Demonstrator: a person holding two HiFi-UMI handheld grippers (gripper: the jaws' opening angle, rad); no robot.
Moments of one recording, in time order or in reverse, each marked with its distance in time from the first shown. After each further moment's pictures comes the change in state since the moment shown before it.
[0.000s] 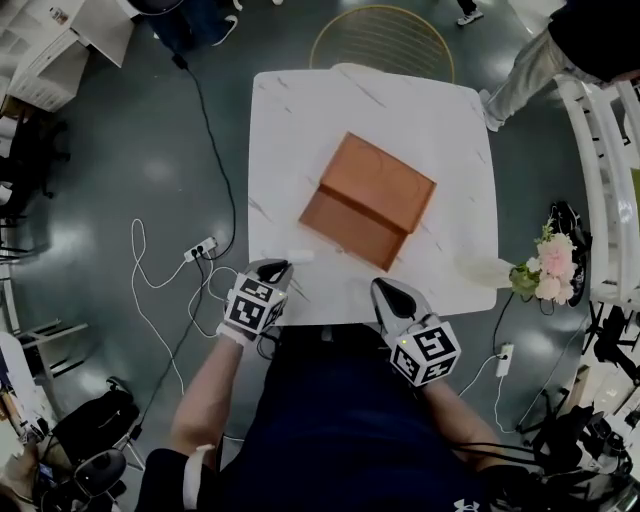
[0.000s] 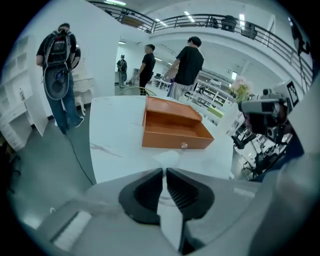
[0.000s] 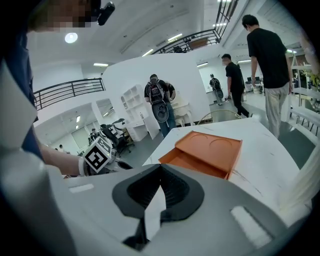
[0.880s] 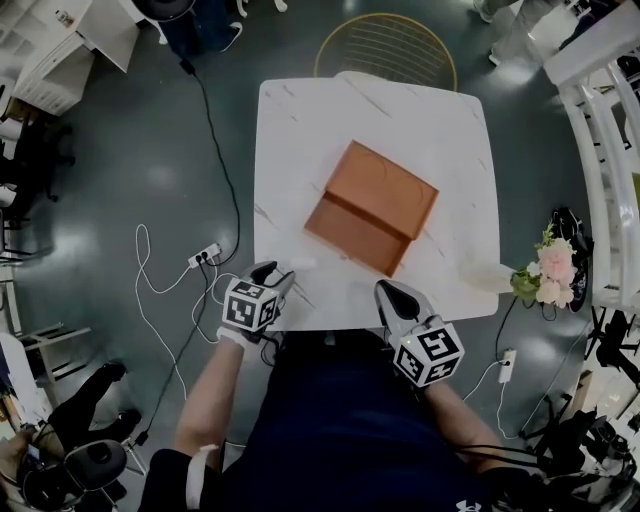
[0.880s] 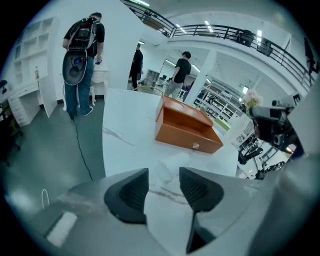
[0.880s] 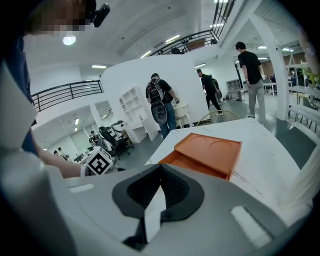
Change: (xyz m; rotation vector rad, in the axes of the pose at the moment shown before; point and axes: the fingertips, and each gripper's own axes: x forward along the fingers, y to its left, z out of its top) left arm 0.004 0.024 -0.019 -0.172 -0.051 0.010; right arm 0.000 -0.002 0.007 0.023 -0.015 -0.006
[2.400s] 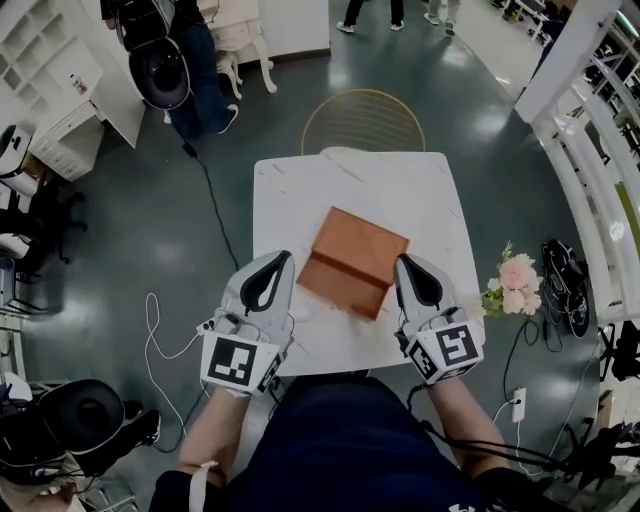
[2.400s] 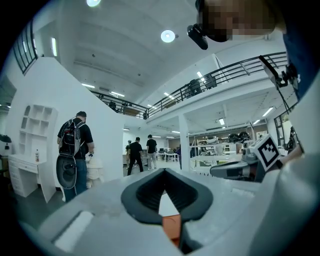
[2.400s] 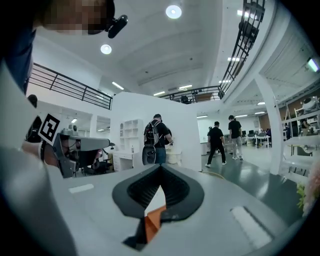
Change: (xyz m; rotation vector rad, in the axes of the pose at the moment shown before) left arm -0.230 -0.159 0.279 0.406 -0.864 0.098; right arm -0.072 -0.007 0.198 -0.277 -0.476 -0.123
